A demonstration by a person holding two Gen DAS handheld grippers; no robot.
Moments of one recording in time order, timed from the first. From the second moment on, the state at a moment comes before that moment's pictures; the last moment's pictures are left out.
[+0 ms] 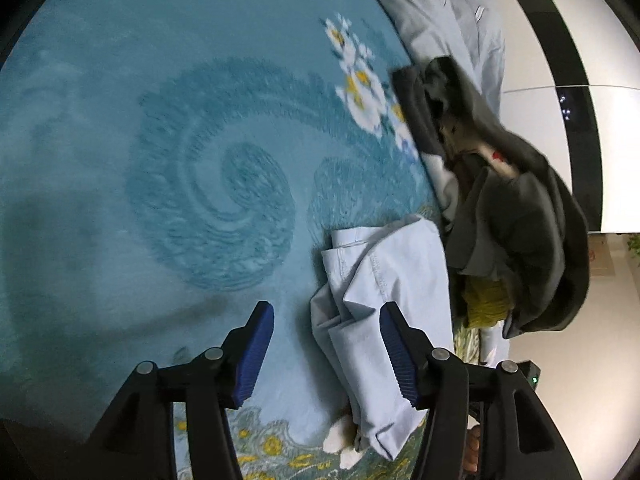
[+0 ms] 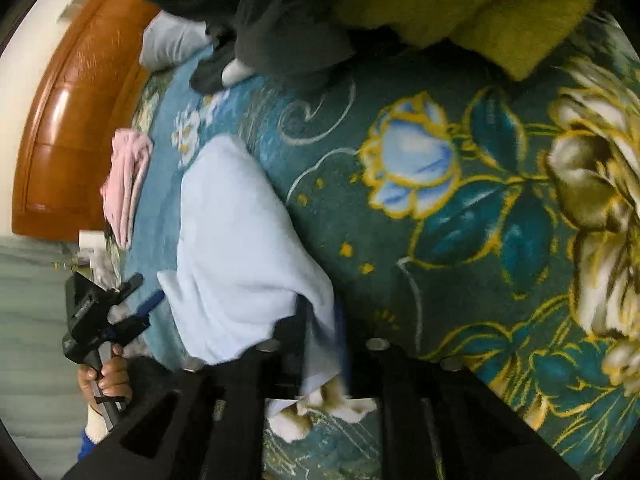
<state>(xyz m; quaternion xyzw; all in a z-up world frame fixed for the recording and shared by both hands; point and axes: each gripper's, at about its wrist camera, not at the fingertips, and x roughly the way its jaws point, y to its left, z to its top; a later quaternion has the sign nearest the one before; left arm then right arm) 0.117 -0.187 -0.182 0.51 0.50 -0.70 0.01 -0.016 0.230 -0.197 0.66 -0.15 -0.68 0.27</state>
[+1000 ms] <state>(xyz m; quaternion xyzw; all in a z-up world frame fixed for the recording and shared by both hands) 0.071 -0.139 -0.196 0.51 0.51 -0.69 0.01 0.021 0.247 -0.218 0.60 -0.34 -0.69 0.20</state>
